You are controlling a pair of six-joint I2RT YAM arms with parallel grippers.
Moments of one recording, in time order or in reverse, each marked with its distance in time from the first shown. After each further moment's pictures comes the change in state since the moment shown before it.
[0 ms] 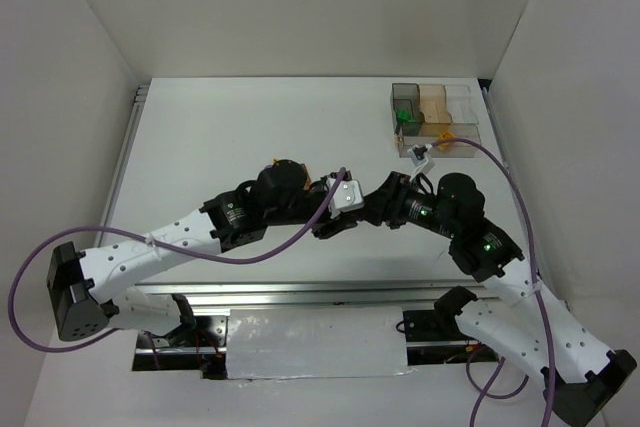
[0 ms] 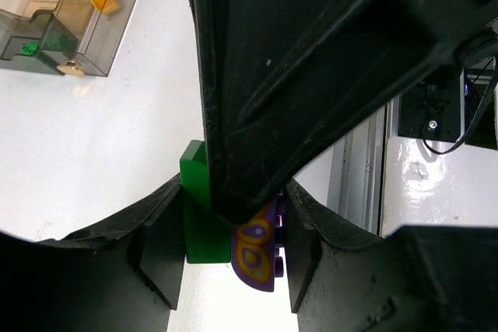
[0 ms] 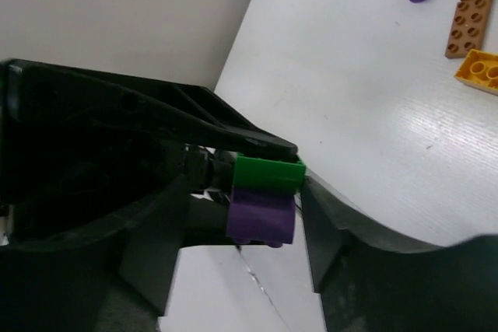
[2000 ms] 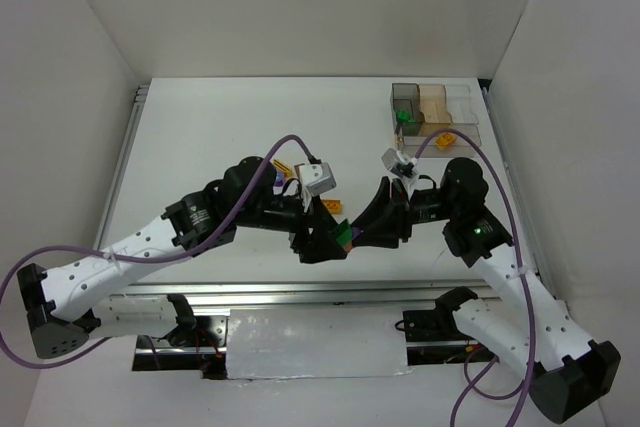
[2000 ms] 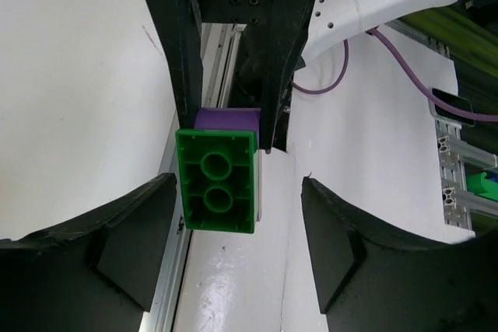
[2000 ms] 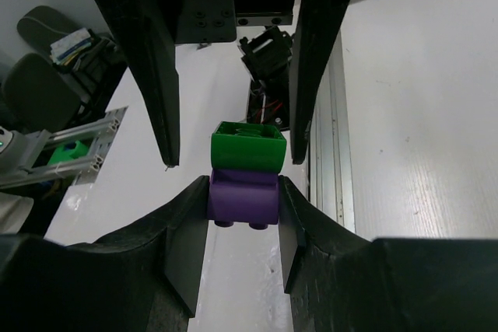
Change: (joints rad) left arm 0.027 -0.156 0.023 -0.164 0.254 -0.511; right arm -0.143 0.105 -0.020 0.283 -0.865 -0.506
